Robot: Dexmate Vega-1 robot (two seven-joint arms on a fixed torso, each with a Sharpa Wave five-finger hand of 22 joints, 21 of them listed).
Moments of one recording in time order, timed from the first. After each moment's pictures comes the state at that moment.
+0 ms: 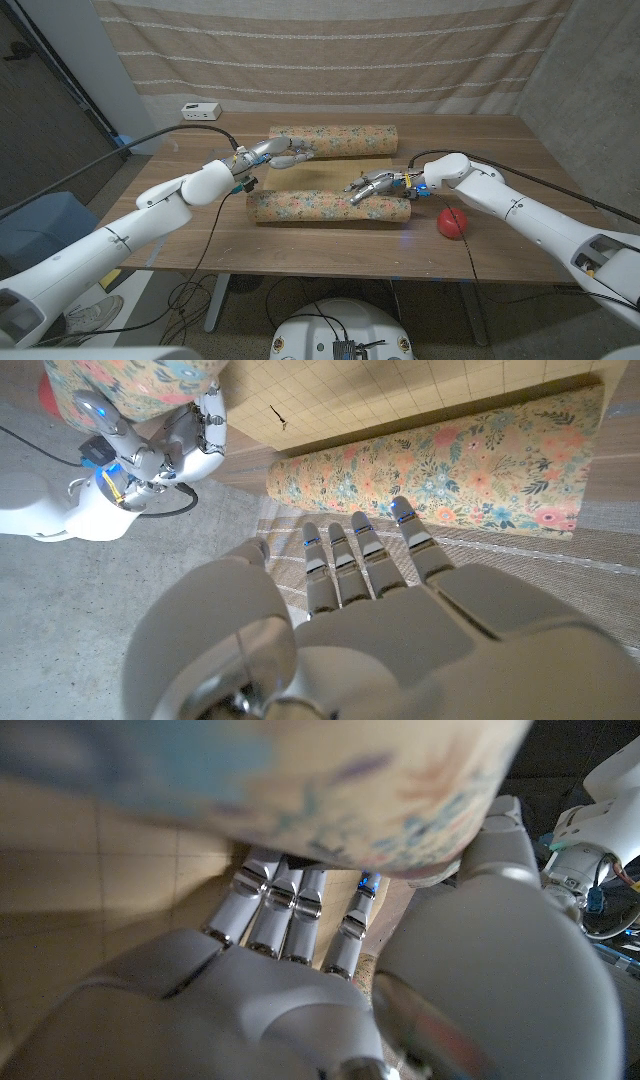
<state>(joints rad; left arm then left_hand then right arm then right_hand) 0.86 0.93 0.48 -1.81 0.19 -0.18 -0.04 0.65 0.08 0.45 0.08 0.18 0.43 -0.06 0.19 0.19 0.34 -0.04 0.20 0.20 0.33 -0.03 0.19 0.18 0.19 0.18 0.38 0.23 -0.55 -0.71 -0.76 -1.42 0.28 -0.09 0.74 0.85 -0.12 0.21 -0.18 0.19 0.80 -0.13 0.23 0.26 0.91 0.08 0.46 0.29 0.88 0.02 0.60 0.49 0.96 -0.02 0.62 0.17</state>
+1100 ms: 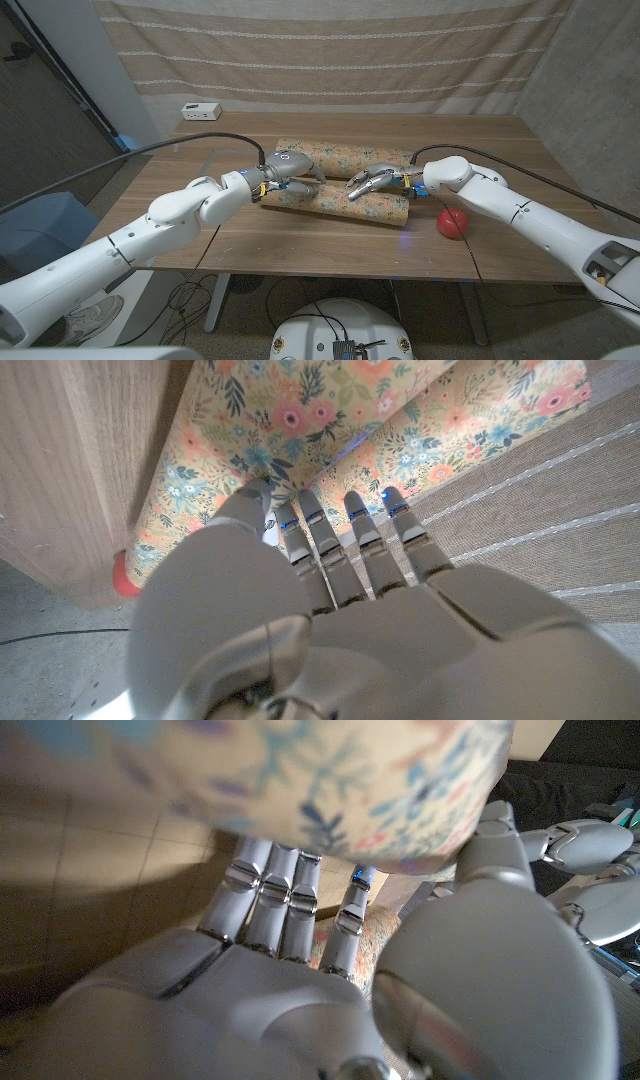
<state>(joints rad) 0.89 0.98 0.56 -2.00 0.78 -0.03 -0.05 0.98 0.04 0.37 -0.14 0.30 0.73 -0.12 0.29 0.20 0.70 -0.17 0.34 0.24 0.54 -0.05 0.23 0.18 0.30 0.09 0.43 0.22 -0.56 -0.73 -0.77 -1.47 0.21 0.00 0.61 0.84 -0.11 0.21 -0.18 0.17 0.85 -0.08 0.19 0.21 0.97 0.14 0.46 0.29 0.94 0.09 0.71 0.49 0.93 -0.05 0.82 0.22</state>
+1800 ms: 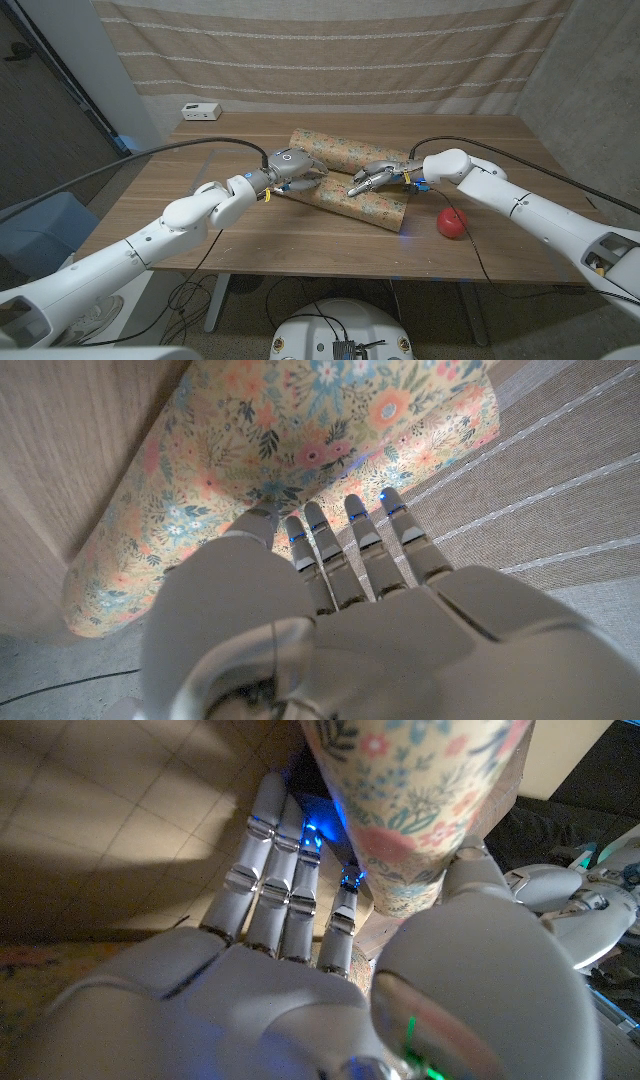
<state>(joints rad) 0.85 0.92 0.64 -1.88 0.92 -0.02 0.04 0.98 0.02 0.33 -0.11 0.30 0.56 -0.11 0.21 0.21 0.58 -0.15 0.29 0.27 0.52 -0.05 0.22 0.19 0.30 0.09 0.44 0.22 -0.53 -0.75 -0.79 -1.50 0.10 0.05 0.62 0.85 -0.12 0.24 -0.13 0.20 0.64 -0.05 0.18 0.21 0.70 0.05 0.51 0.39 0.81 -0.02 0.61 0.58 0.66 0.10 0.82 0.22</state>
